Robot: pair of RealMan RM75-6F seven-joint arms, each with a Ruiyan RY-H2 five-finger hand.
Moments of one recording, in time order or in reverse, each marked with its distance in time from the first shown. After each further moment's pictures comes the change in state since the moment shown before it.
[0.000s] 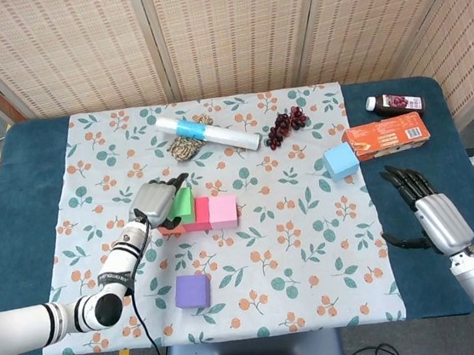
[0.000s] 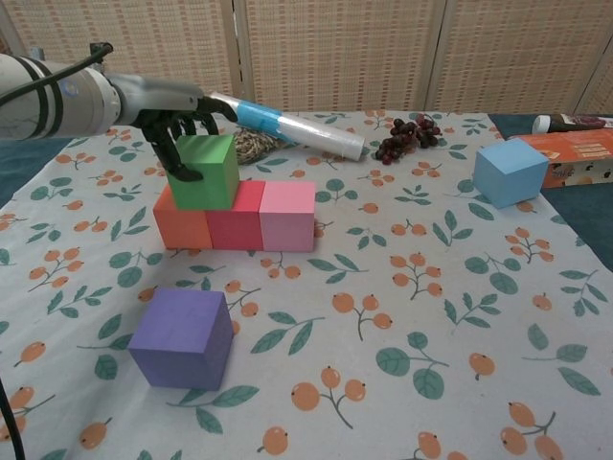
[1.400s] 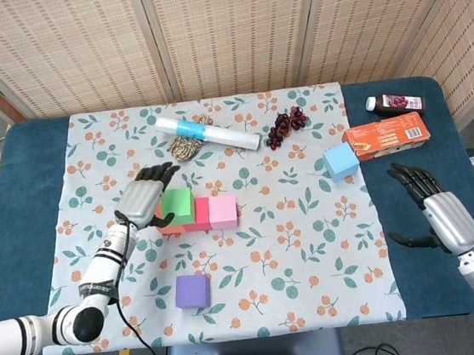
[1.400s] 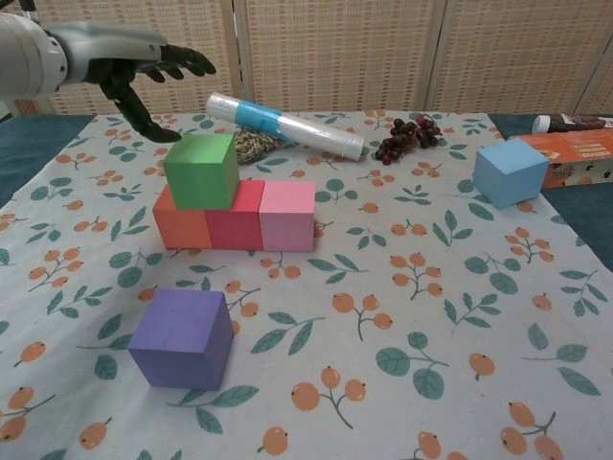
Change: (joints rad) left arm 0.112 0.131 -0.041 -0.153 0.162 0.090 -0.178; right arm -0.003 0.024 0.001 0.029 -0.016 0.010 0.079
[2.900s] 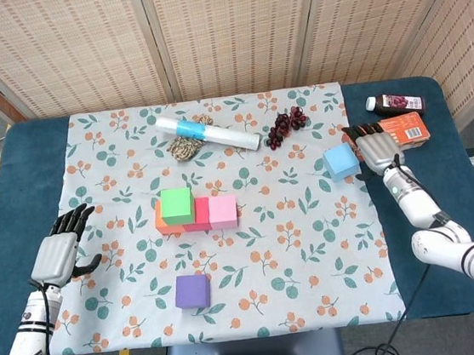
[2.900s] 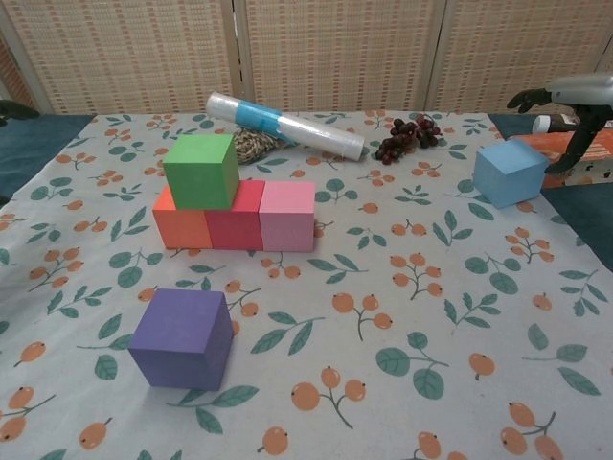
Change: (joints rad) left arm 0.521 0.020 0.124 0.076 0.500 0.255 -0.274; right arm 0.546 -0.395 0.124 0.669 0.584 -0.774 -0.536
